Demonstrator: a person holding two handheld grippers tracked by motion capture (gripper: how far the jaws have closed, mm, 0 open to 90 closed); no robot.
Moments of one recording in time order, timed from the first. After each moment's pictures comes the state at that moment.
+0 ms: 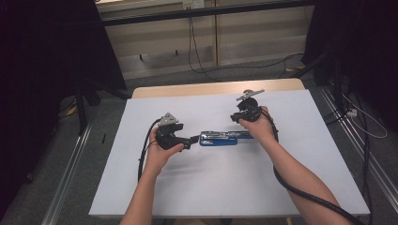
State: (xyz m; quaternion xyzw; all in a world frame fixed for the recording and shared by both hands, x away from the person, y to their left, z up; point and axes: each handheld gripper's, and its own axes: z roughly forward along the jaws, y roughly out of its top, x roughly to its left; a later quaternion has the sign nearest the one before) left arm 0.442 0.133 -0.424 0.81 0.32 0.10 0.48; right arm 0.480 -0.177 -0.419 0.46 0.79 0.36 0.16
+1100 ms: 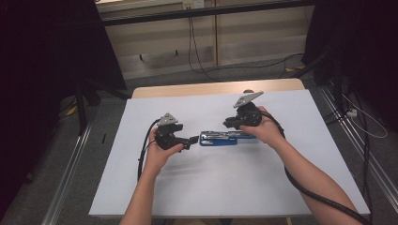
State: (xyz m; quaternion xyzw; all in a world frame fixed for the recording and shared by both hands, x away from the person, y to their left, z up) left arm 0.443 0.135 -0.425 0.81 0.32 0.09 0.48; right arm 0.461 -0.171 -0.406 0.31 0.85 0.41 0.11
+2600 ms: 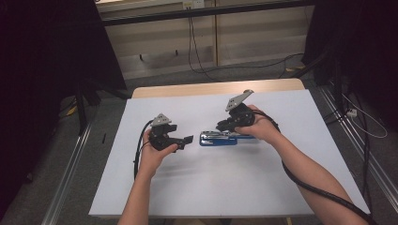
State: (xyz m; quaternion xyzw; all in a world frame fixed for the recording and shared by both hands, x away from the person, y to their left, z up) left arm 0.440 0.152 -0.423 0.81 0.34 0.10 0.48; right arm 0.468 -0.152 -0.405 0.21 0.88 0.41 0.07
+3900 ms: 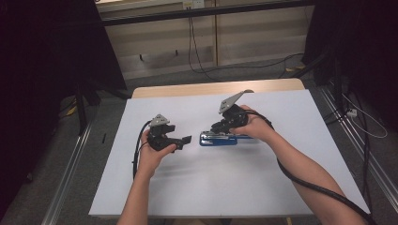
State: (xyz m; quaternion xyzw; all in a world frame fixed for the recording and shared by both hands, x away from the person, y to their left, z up) left arm 0.440 0.157 -0.424 0.81 0.34 0.10 0.47; right arm 0.475 -0.134 -0.409 0.17 0.90 0.40 0.06
